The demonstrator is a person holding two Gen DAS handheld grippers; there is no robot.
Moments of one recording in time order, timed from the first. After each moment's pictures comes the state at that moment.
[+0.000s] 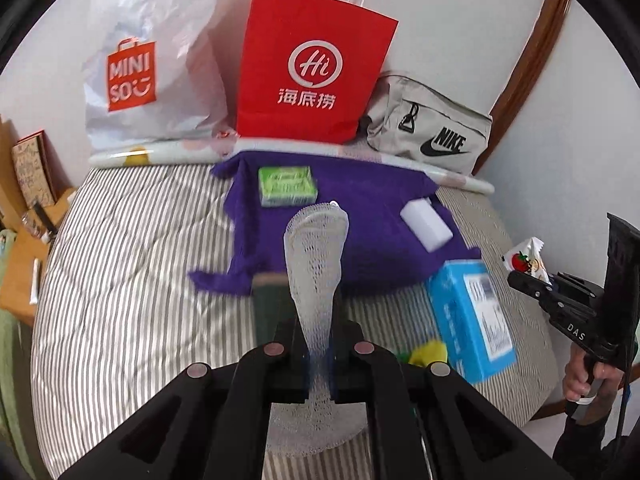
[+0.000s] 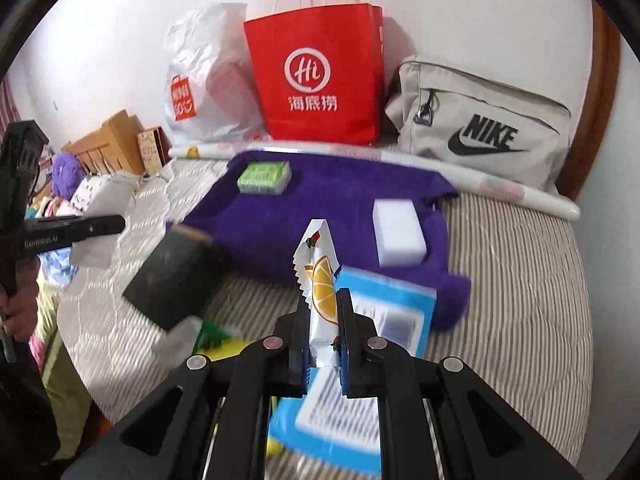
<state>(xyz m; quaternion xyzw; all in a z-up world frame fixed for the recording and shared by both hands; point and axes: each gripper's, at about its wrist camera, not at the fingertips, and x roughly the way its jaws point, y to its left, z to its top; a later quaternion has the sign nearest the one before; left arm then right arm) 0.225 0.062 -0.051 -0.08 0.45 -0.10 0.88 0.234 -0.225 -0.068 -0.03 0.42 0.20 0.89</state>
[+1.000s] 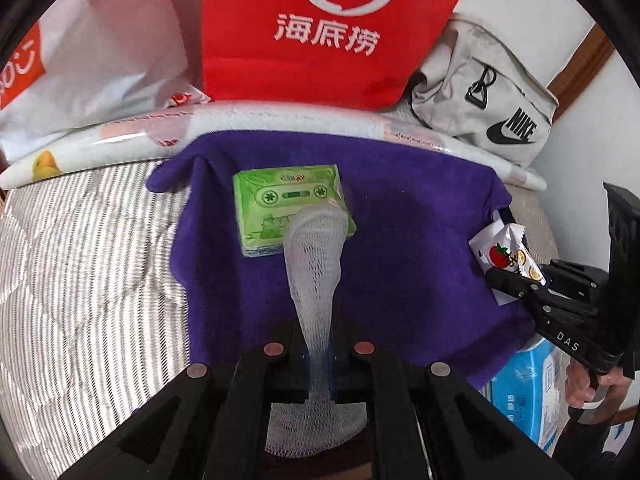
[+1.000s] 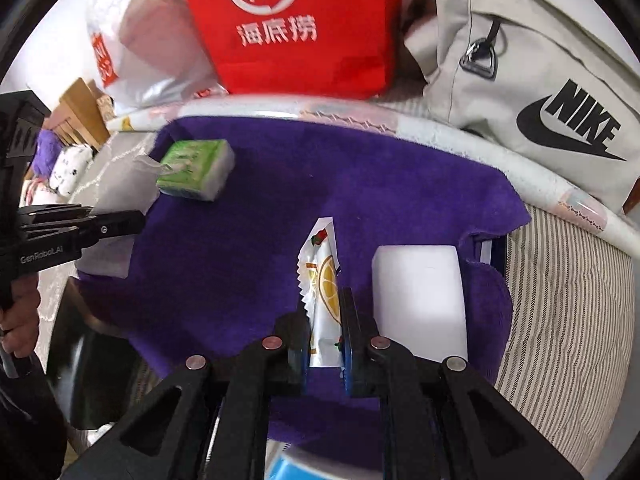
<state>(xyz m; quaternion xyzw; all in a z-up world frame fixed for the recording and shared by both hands) 0.385 0.045 -0.141 -0.08 0.54 -0.11 0.83 0.395 -0.183 -0.151 -0.06 0.53 0.19 0.82</state>
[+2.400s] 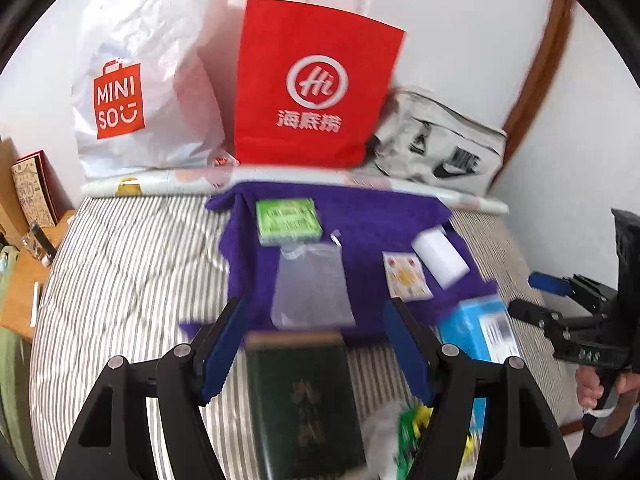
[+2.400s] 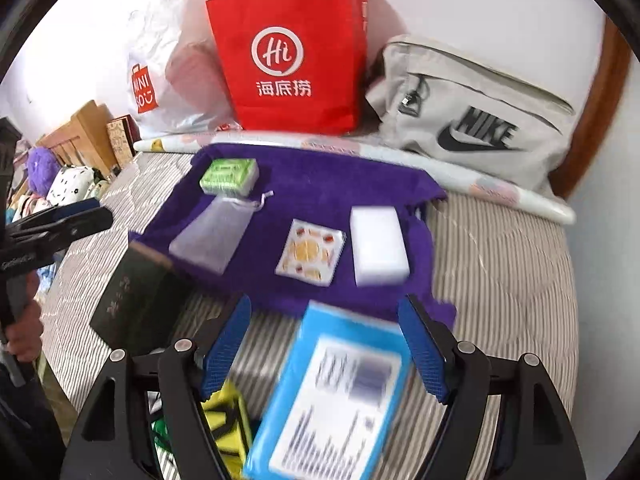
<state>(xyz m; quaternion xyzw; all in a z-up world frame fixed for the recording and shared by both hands) 0.251 0.047 -0.052 -0.07 0.43 -0.08 0.90 0.276 -0.219 -0.071 -0.05 0.46 0.15 0.87</state>
